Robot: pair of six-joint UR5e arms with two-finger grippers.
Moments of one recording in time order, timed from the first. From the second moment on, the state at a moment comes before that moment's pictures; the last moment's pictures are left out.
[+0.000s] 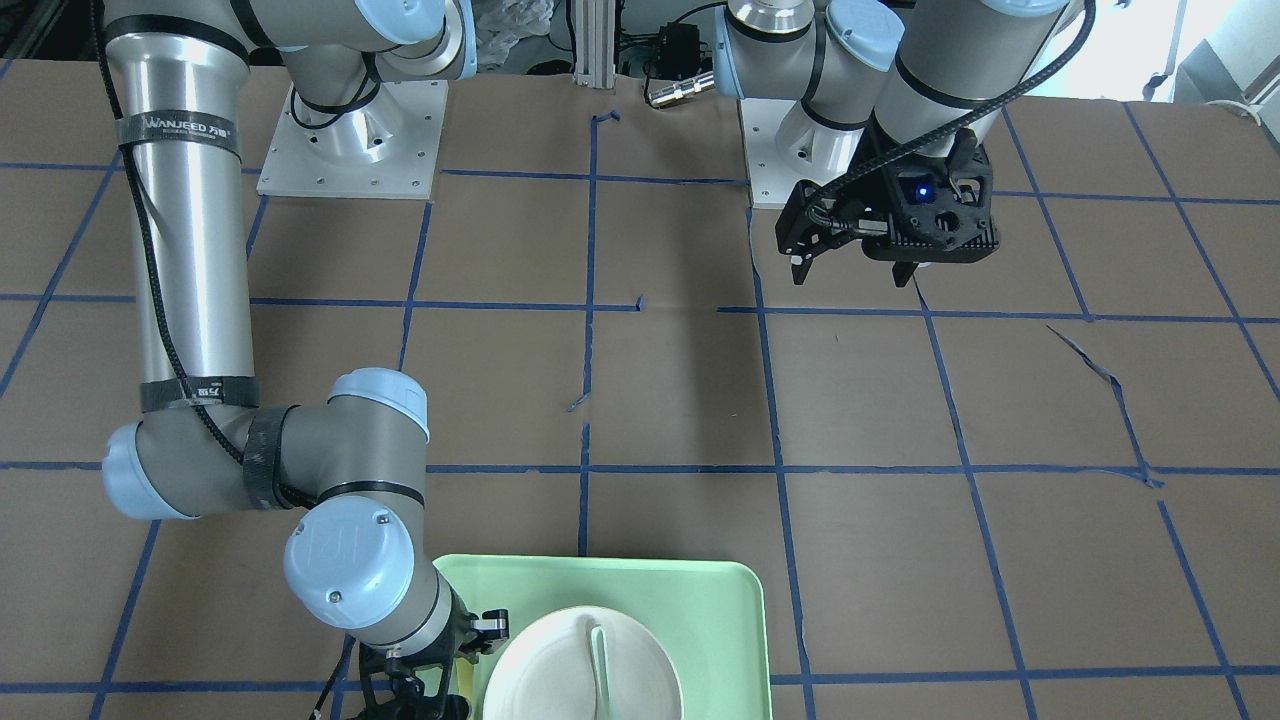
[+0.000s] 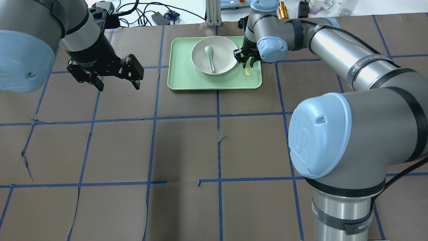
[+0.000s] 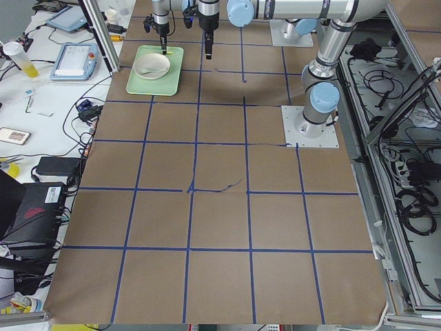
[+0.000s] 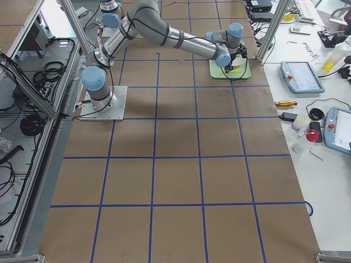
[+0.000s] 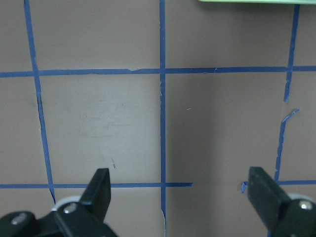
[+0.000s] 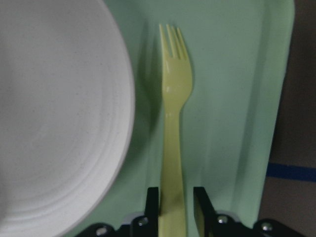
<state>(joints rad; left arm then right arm) -1.59 -1.57 -1.62 -1.51 1.57 -0.02 1.69 -0.75 1.19 -2.11 -1.50 0.00</state>
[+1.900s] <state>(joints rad) -1.59 -1.56 -1.62 -1.51 1.57 -0.02 1.56 -1.51 1.50 -1.56 -1.61 -0.14</state>
